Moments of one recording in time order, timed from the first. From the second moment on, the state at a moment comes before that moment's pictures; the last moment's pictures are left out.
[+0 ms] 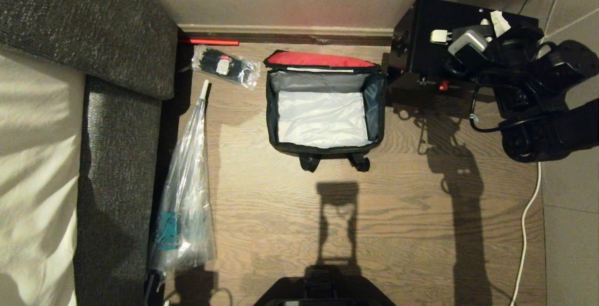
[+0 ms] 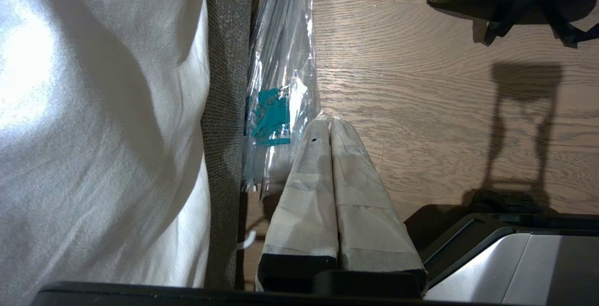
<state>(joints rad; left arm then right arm) 0.00 0.00 0.00 0.00 0.00 0.02 0.05 2.01 -1.26 -1.52 -0.13 -1.38</state>
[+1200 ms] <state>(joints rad) 0.00 0.00 0.00 0.00 0.00 0.02 0.16 1.82 -1.18 -1.43 -0.18 -1.42</state>
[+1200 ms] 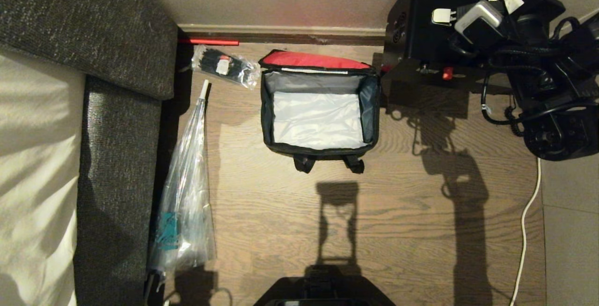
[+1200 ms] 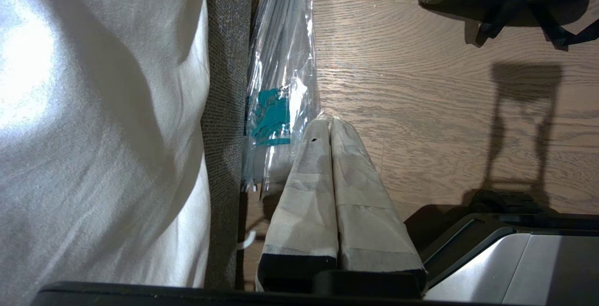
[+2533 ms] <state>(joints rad) 0.00 0.00 0.00 0.00 0.00 0.02 0.47 1.78 -1.17 -1.36 -0.31 -1.53</state>
